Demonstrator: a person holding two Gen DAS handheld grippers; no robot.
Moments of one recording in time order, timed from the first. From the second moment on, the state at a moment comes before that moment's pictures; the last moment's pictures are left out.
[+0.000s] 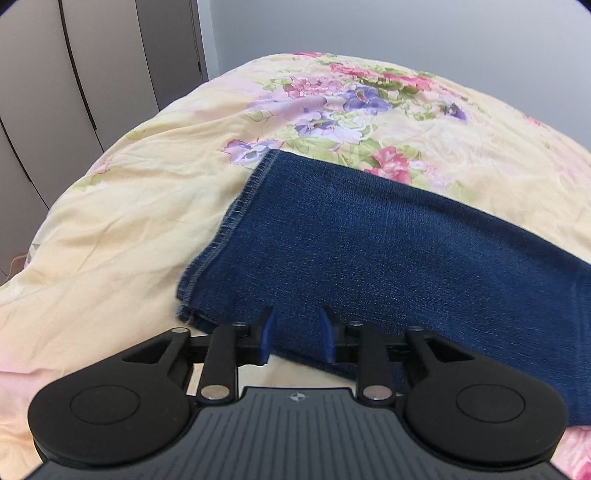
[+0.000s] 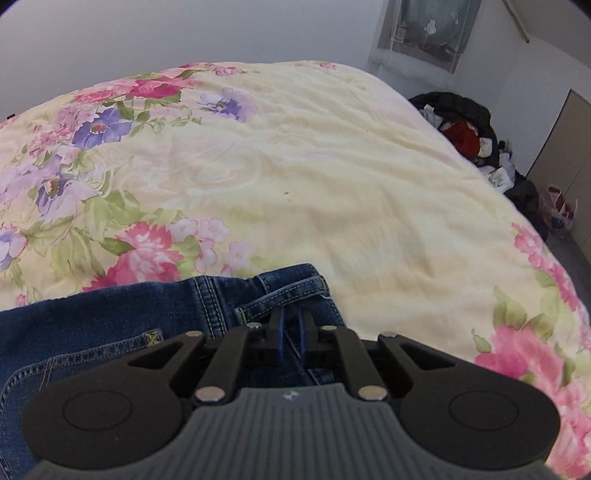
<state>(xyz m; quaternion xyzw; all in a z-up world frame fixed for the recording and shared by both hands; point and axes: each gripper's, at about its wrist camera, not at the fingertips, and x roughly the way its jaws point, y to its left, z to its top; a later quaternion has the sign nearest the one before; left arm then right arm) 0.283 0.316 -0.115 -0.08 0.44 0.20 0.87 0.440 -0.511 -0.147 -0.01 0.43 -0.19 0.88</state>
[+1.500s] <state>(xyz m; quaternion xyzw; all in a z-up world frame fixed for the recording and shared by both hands) 0.246 0.419 -0.209 -0.48 0.27 0.18 0.82 0.430 -0.098 -0.148 -0.05 0.44 0.19 0.87</state>
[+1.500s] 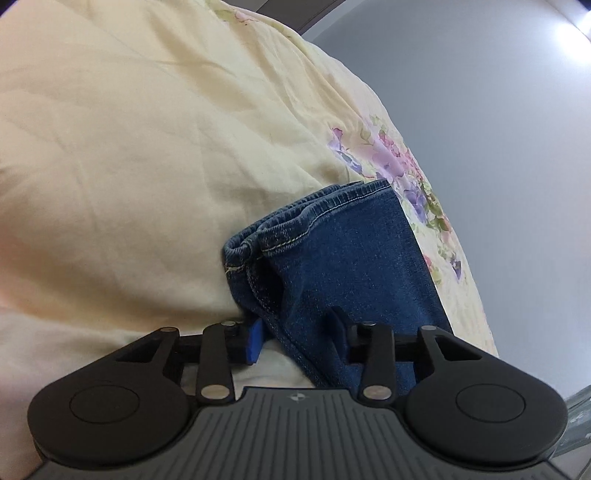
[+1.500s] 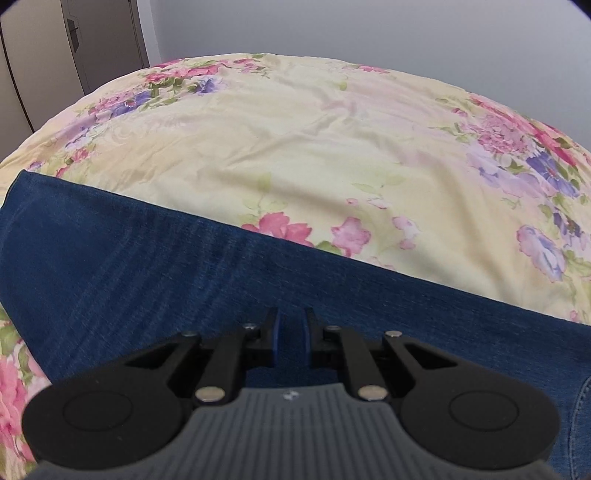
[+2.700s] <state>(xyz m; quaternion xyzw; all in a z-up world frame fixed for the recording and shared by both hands) 0.256 0.310 -0.078 -0.19 0.23 0.14 0.94 0.358 -0.085 -0.174 -0.02 0.53 0.17 0.83</state>
